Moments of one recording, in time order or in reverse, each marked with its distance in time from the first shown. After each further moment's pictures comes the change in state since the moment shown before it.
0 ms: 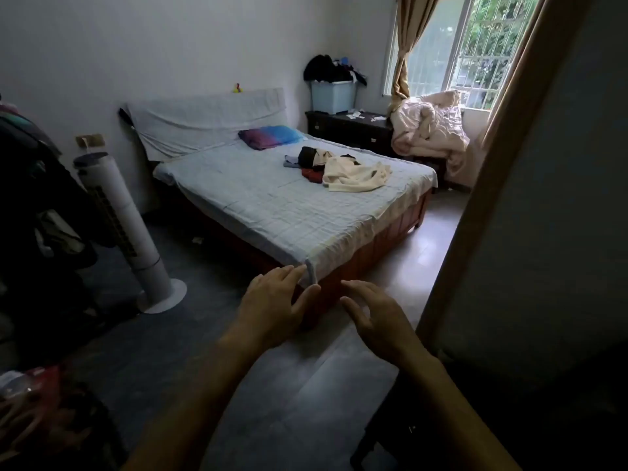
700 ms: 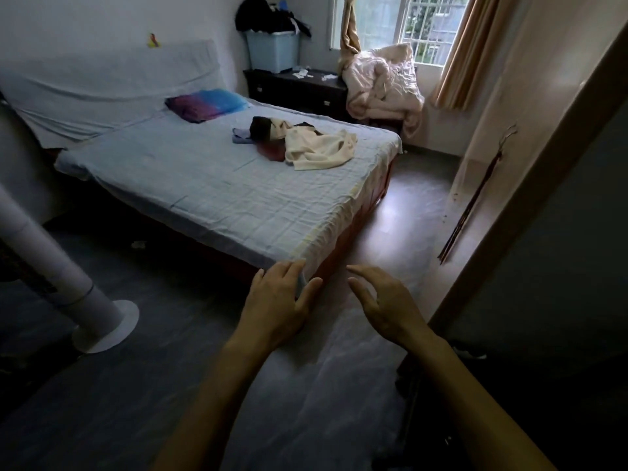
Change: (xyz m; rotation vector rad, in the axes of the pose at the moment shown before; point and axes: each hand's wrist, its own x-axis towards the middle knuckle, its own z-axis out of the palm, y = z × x) left_hand 0.220 -0.177 0.047 -0.130 -0.089 0.124; right_hand 0.218 0.041 0.107 -0.094 0.095 0.236
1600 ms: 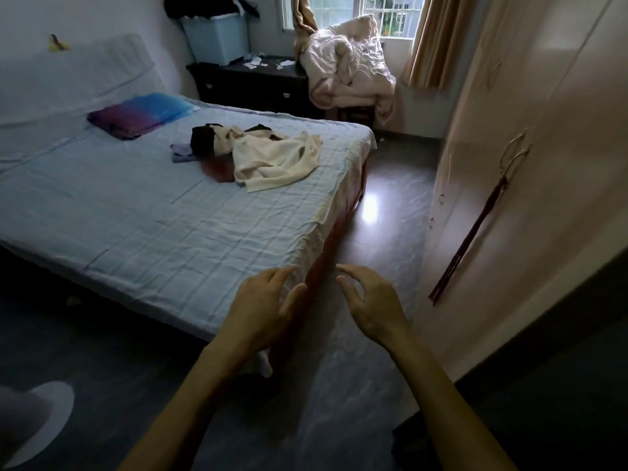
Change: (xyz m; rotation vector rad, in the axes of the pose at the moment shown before) left_hand 0.394 0.033 0.122 0.023 -0.143 0.073; right_hand 0.304 0.237 -0.042 0.153 0.133 0.156
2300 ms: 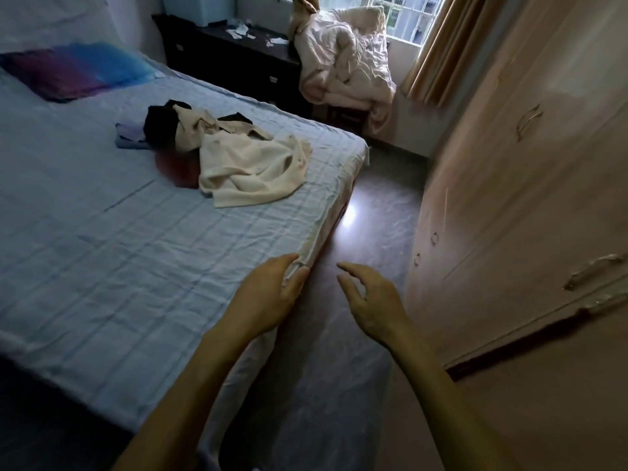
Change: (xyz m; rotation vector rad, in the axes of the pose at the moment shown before) left_hand 0.329 -0.087 0.010 -0.297 -0.048 -0.050; right_hand 0.319 0.073 0.046 -0.152 -0.078 0.058
